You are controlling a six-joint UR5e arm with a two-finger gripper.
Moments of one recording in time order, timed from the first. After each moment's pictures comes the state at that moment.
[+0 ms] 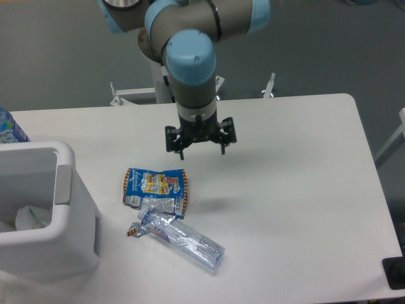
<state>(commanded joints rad) 2.36 -1.74 -1.84 -1.10 1.53 0.25</state>
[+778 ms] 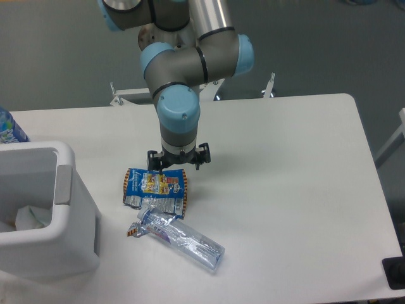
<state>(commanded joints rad) 2.32 -1.87 -1.89 -1.04 1.54 0.10</state>
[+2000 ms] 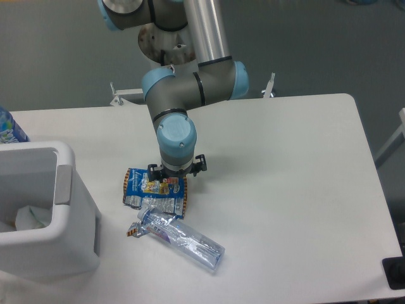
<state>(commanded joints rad) 2.30 -1.96 -1.89 -1.02 1.57 0.09</state>
